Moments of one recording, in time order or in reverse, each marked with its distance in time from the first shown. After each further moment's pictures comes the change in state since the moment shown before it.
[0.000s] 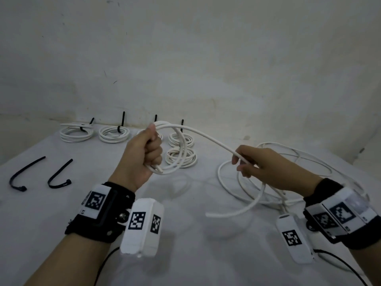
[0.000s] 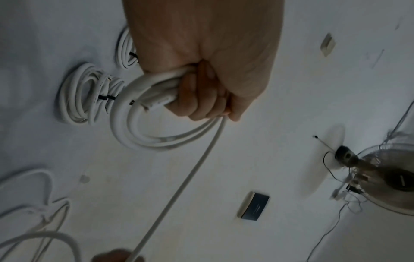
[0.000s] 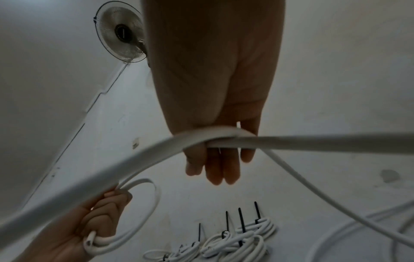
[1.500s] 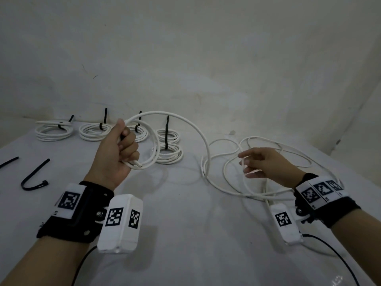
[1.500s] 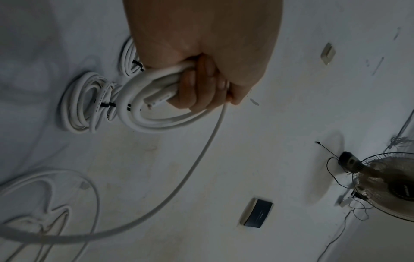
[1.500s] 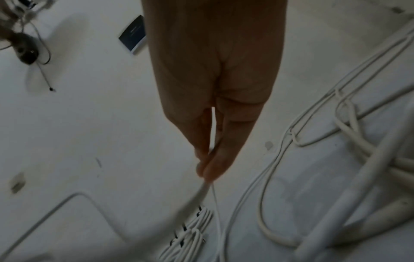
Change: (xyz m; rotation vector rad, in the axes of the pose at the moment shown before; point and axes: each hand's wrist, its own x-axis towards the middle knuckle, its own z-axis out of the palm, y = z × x) left_hand 0.004 -0.004 -0.011 -0.088 0.058 0.021; right_hand -0.016 0.065 0.007 0.750 0.193 0.544
